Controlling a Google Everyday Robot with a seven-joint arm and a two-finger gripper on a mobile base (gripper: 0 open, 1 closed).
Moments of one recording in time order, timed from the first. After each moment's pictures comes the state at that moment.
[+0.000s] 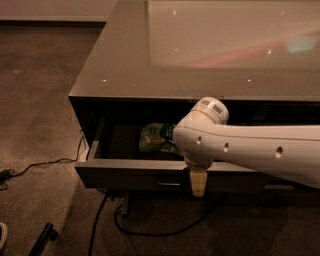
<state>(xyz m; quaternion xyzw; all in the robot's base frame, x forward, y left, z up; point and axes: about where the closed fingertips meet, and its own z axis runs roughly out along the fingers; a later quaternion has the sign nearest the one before) 0.520 -0.133 0.646 -0.66 0.74 -0.13 0.06</state>
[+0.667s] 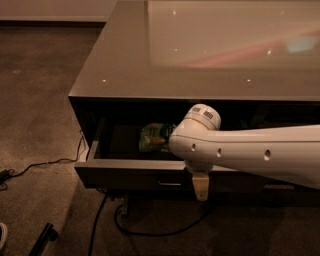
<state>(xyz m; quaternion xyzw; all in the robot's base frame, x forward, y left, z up) 0.516 -0.143 0.627 -0.66 0.74 -0.16 0.02</state>
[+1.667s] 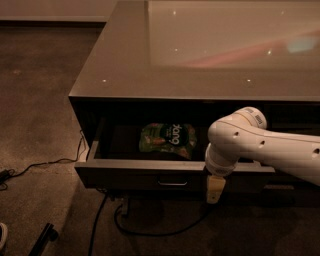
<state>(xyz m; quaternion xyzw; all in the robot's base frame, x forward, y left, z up) 0.510 -0.175 0.613 -0.65 0.76 -0.04 0.08</state>
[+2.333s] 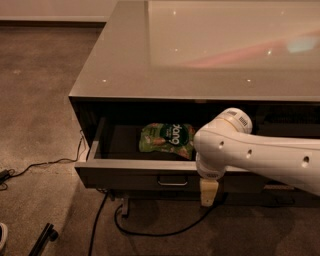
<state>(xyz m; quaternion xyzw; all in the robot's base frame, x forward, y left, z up) 0.500 -0.154 0.624 -0.66 0.74 -0.08 0.07</state>
